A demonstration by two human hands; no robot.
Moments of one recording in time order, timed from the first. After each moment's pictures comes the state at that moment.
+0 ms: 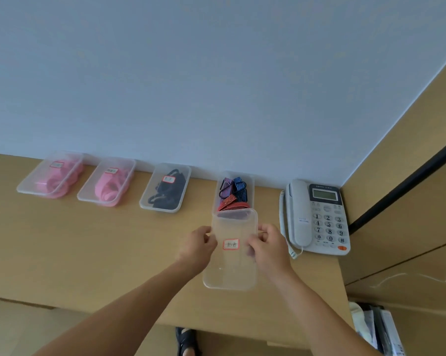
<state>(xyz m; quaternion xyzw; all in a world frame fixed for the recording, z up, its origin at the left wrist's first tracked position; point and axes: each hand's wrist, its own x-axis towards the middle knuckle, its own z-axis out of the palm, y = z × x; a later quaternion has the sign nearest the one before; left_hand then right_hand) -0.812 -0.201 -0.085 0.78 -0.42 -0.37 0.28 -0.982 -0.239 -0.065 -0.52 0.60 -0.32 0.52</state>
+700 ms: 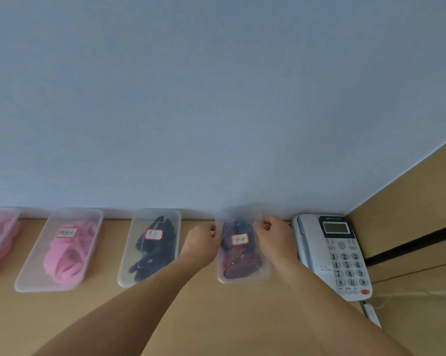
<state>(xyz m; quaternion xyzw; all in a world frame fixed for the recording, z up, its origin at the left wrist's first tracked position) -0.744 -0.373 -0.102 0.73 -0.53 -0.37 0.21 -0.920 -0.393 -0.066 -0.57 0.73 -0.22 0.29</state>
